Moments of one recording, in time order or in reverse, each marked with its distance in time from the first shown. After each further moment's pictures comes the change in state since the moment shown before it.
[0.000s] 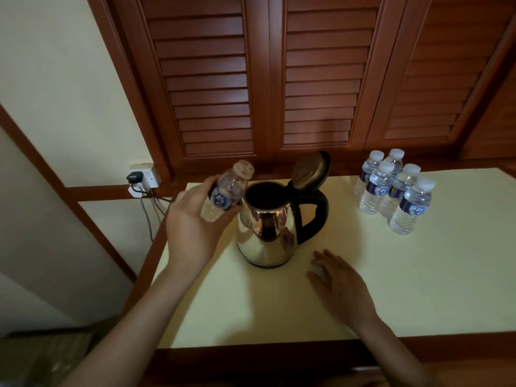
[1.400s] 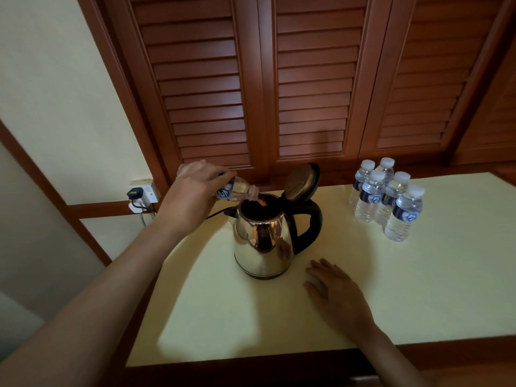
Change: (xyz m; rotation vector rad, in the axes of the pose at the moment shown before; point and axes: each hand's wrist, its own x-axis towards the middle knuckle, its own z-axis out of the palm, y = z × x) left_hand 0.082 -0.018 -0.003 0.415 -0.285 0.550; right_hand 0.000 0.003 0.003 0.018 0.069 -0.082
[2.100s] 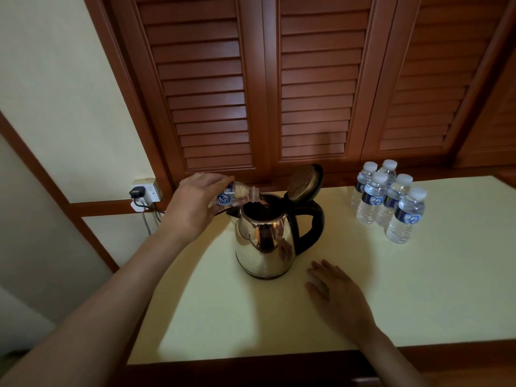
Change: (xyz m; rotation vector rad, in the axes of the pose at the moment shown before) left_hand -0.016 0.005 0.006 -0.143 -0.052 -0.159; right_hand 0.000 0.000 0.000 -0.037 -0.004 -0.002
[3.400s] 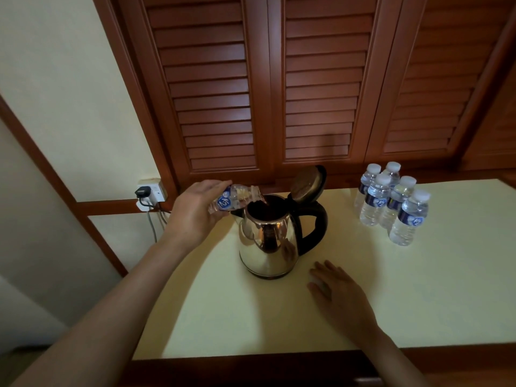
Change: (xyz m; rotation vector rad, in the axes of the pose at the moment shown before) left_hand -0.016 0.005 -0.001 -0.114 0.019 -0.156; right_hand 0.001 -0.006 -0.006 0.009 -0.063 0.026
